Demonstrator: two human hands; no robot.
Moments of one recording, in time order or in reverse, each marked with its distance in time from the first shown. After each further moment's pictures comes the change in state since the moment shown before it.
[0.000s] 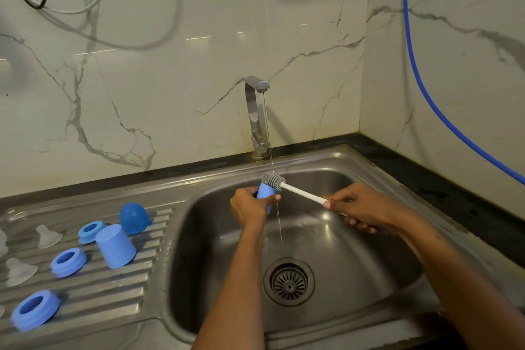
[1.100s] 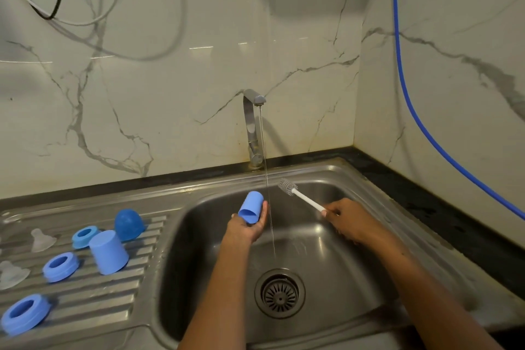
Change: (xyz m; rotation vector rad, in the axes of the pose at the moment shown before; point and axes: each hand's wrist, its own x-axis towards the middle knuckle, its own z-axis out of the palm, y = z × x) left_hand -0.006 0.001 -0.016 -1.672 -0.158 -1.072; right_hand 0.013 0.009 0.015 -0.244 0.198 0.088
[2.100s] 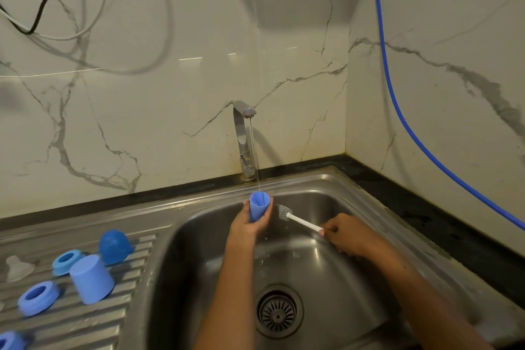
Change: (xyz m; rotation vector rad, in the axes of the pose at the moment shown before) left_hand 0.031 -0.010 0.017 0.130 0.004 -0.002; right_hand 0.007 0.005 -0.006 -0.144 -0.086 0.043
